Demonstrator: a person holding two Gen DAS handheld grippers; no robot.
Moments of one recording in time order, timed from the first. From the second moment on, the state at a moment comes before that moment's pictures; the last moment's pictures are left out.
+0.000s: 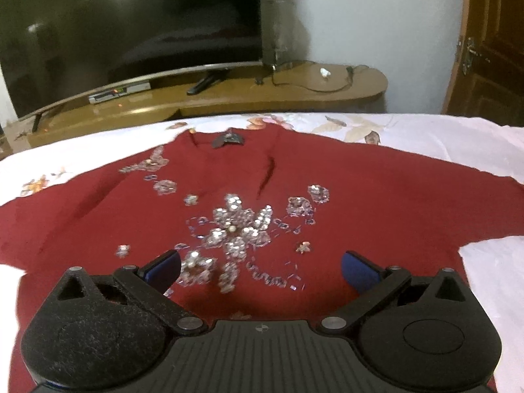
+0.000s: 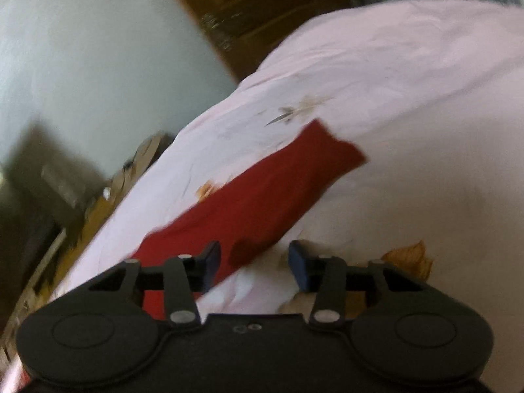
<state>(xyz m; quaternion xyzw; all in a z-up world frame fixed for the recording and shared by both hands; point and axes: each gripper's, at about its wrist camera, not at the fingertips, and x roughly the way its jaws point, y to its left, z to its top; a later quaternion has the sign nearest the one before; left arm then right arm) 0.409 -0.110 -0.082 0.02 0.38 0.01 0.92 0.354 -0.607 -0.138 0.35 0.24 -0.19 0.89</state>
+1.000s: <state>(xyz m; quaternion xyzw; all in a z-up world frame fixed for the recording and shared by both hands) 0.398 0.004 -0.075 0.00 0.37 0.09 0.93 0.399 -0.559 -0.089 0.19 0.21 -0.19 0.94</state>
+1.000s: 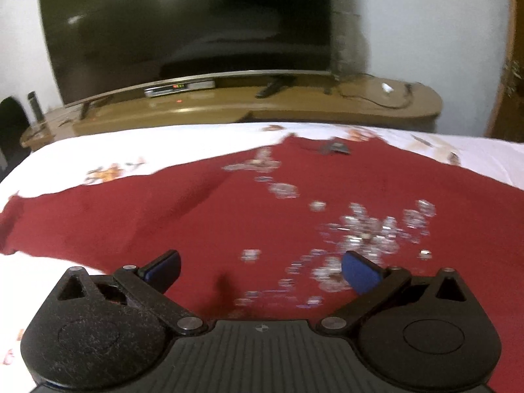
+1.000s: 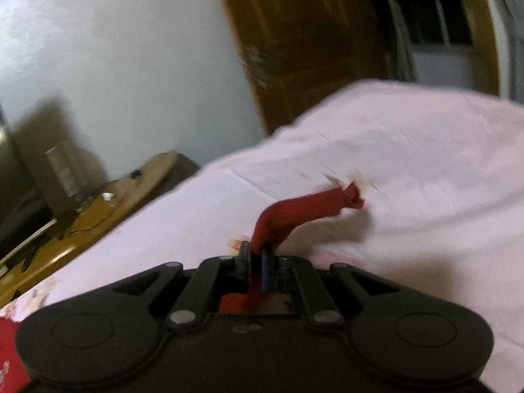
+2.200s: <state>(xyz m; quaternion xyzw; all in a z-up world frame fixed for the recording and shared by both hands) 0.355 0.139 -0.083 -0.13 0.36 0.07 0.92 0.389 -0.170 -0.101 -0.03 0.28 0.15 0.95</state>
